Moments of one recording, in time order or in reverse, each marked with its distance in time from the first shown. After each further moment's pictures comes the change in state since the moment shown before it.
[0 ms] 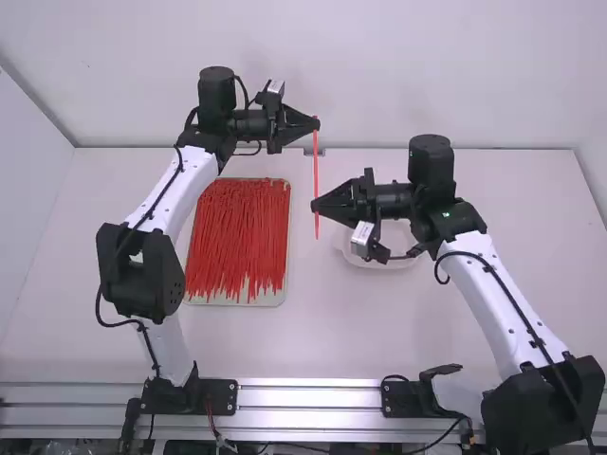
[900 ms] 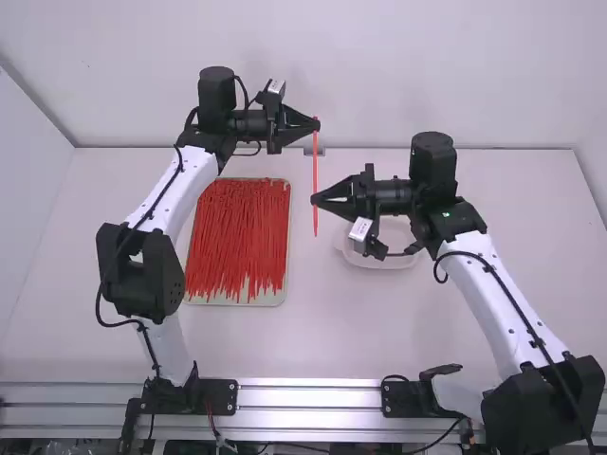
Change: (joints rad) left arm 0.000 0.000 0.000 0.000 0.014 0.019; right arm 0.000 0.000 0.000 0.080 0.031 0.042
